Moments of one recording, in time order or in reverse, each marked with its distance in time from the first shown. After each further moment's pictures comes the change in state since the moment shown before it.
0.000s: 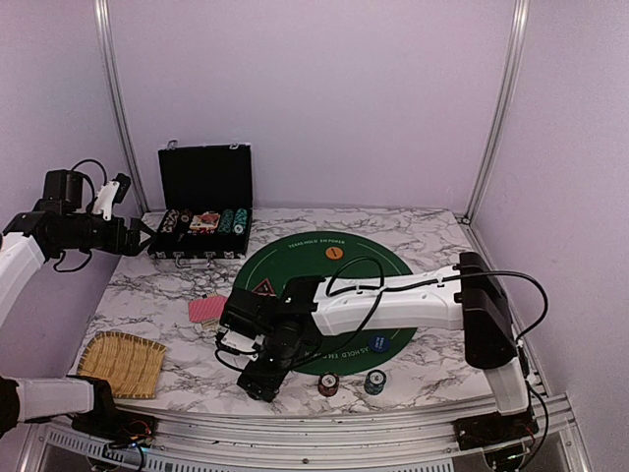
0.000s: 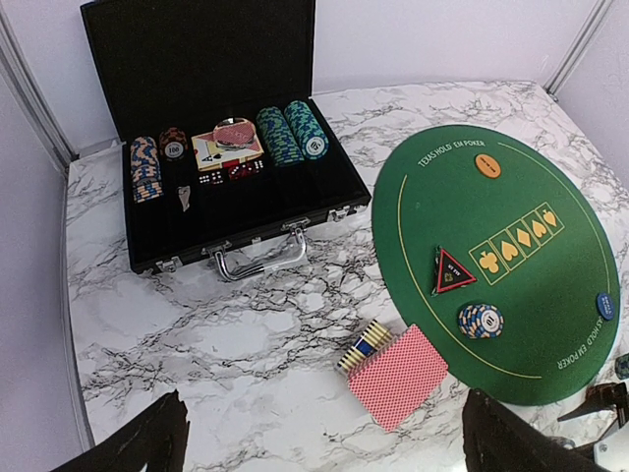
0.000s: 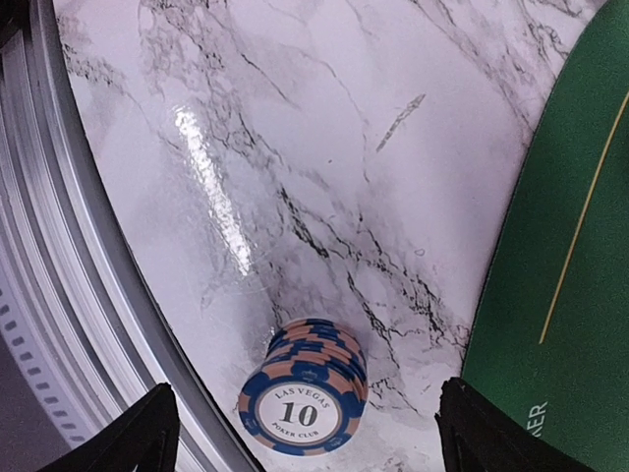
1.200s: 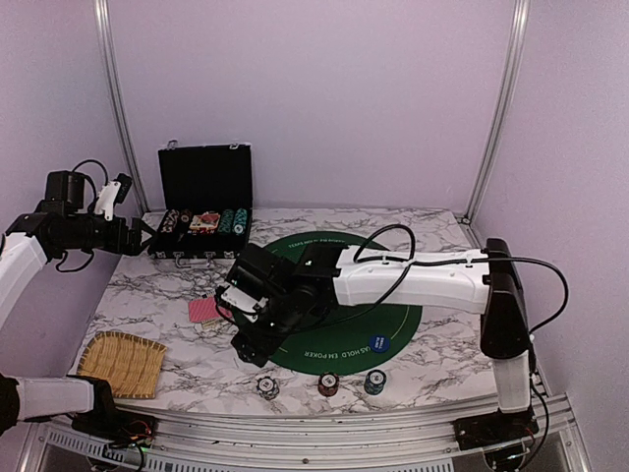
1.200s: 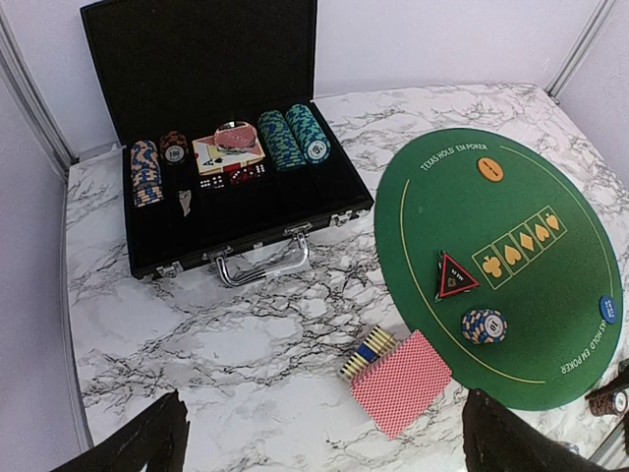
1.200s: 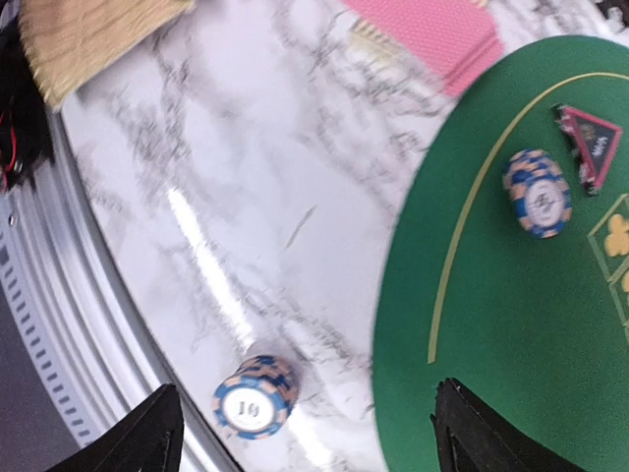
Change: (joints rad) left arm 0.000 0.008 -0.015 0.036 0.000 -0.002; right arm -0.087 -0.082 0.066 0.041 0.072 0.040
